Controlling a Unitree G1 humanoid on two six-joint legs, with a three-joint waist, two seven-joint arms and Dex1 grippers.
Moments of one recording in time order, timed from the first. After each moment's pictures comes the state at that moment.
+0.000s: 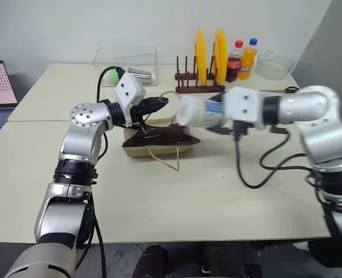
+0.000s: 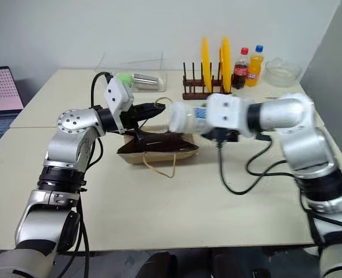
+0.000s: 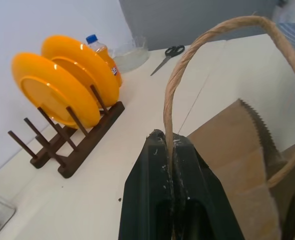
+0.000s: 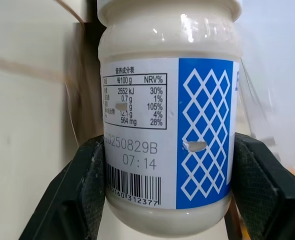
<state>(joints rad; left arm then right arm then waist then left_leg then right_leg) -0.84 0.54 -0.03 0.35 -0.22 0.10 -1.00 -0.81 -0.82 0.17 -0.26 -0.07 0.41 1.14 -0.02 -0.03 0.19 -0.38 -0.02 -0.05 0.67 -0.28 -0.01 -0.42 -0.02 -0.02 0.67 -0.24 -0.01</state>
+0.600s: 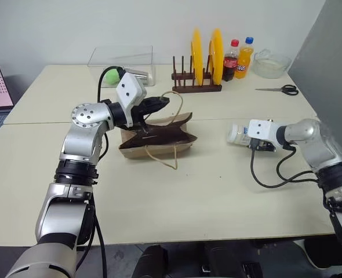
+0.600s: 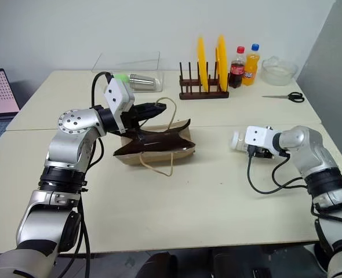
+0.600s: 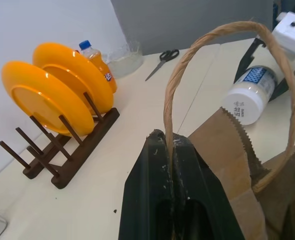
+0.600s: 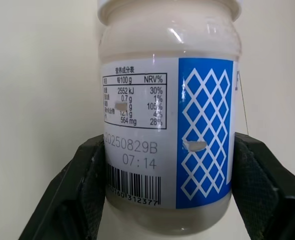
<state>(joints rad) -0.84 0.53 -0.04 0.33 -0.22 0.09 -1.00 -0.86 -0.76 0.37 0.58 -0.34 0.01 0.94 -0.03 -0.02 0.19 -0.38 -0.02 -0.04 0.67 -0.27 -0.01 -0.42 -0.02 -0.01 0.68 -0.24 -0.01</state>
